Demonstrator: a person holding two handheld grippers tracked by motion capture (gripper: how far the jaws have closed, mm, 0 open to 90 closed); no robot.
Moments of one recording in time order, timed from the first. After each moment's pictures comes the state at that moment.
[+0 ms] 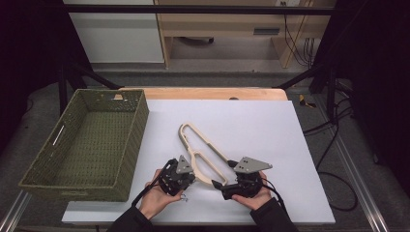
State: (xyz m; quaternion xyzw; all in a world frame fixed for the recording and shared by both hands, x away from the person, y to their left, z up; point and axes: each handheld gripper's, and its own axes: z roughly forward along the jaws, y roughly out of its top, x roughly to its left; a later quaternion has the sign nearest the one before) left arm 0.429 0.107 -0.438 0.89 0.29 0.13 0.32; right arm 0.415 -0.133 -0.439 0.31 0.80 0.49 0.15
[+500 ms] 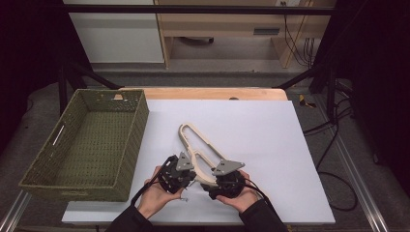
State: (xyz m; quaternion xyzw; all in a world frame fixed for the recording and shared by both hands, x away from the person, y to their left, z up) left arm 0.427 0.104 -0.420 0.89 0.29 0.13 0.33; right arm 0.424 -0.092 -0.457 0.28 0.86 0.40 0.14
